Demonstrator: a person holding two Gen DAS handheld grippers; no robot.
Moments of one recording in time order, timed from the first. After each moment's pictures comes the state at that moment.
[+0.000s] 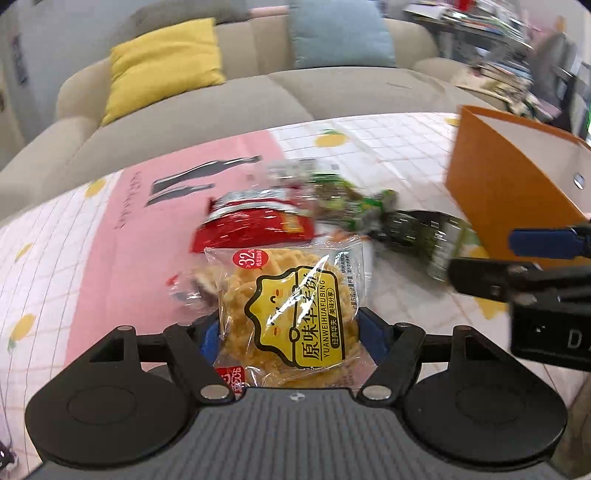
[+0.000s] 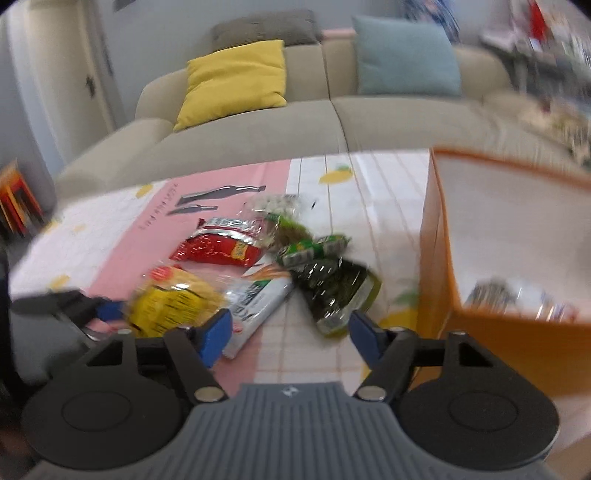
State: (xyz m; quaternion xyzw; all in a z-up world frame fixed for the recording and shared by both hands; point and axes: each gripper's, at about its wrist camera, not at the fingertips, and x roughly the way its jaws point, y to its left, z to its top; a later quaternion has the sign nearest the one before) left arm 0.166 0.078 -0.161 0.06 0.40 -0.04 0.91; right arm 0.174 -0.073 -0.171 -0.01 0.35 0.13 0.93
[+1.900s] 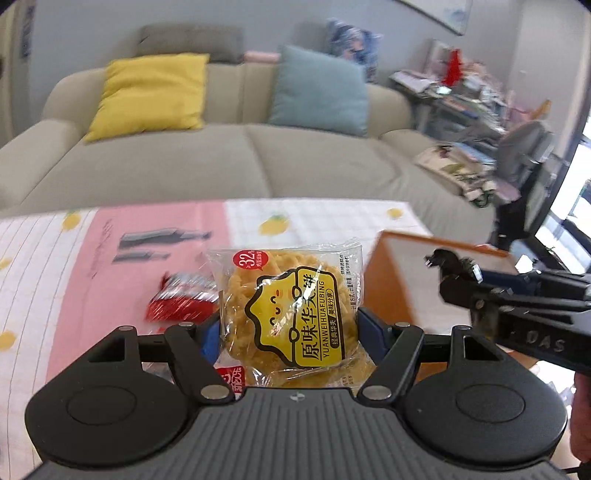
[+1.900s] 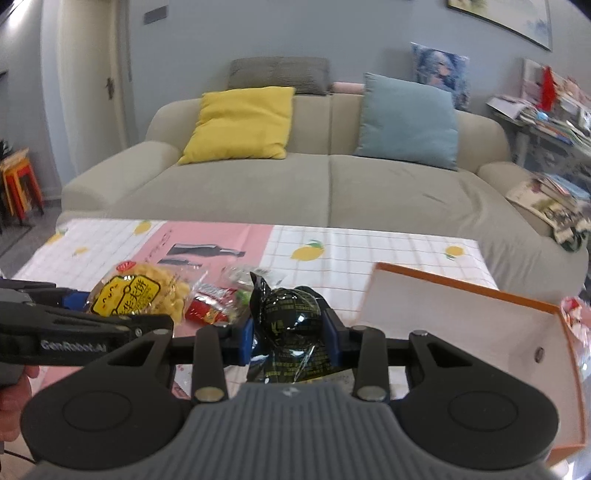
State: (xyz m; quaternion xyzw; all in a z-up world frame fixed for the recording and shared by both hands) left arm 0.152 0.037 -0.039 -0.04 0.35 -0.11 0.93; right arm 0.172 -0.150 -0.063 -0.01 0.30 0.13 0.94
